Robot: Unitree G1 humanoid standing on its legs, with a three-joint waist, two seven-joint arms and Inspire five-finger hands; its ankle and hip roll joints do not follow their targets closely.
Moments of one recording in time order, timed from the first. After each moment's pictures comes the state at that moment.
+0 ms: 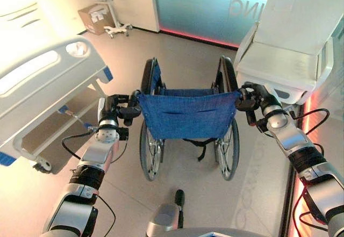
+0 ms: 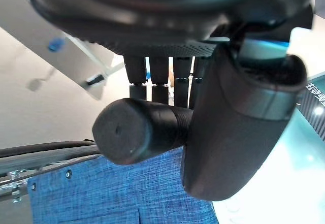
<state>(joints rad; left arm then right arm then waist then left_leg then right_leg) -0.42 0.57 -0.17 0.40 -0.32 0.26 0.32 -0.63 -0.60 0.39 0.50 0.09 0.32 -0.12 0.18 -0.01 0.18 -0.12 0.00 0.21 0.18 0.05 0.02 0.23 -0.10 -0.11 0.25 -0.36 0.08</state>
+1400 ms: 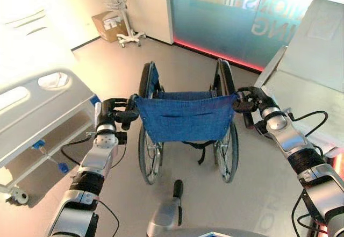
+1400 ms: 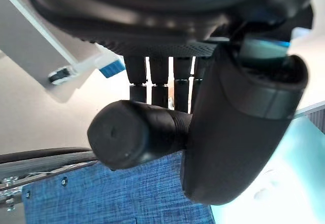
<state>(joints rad) -0.32 0.53 -0.12 0.36 -0.28 0.25 0.34 -0.61 -0.62 0.39 0.50 0.09 0.27 -0.06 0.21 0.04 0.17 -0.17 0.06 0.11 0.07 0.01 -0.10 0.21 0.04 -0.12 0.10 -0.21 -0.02</state>
